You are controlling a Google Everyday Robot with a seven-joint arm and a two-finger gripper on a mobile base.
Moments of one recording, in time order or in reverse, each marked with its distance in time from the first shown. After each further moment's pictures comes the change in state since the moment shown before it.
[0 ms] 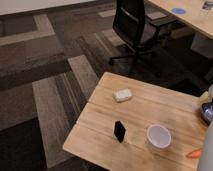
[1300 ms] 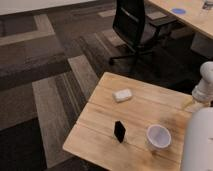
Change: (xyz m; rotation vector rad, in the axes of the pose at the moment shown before) arm -0.018 -0.010 0.038 -0.015 0.062 -0.042
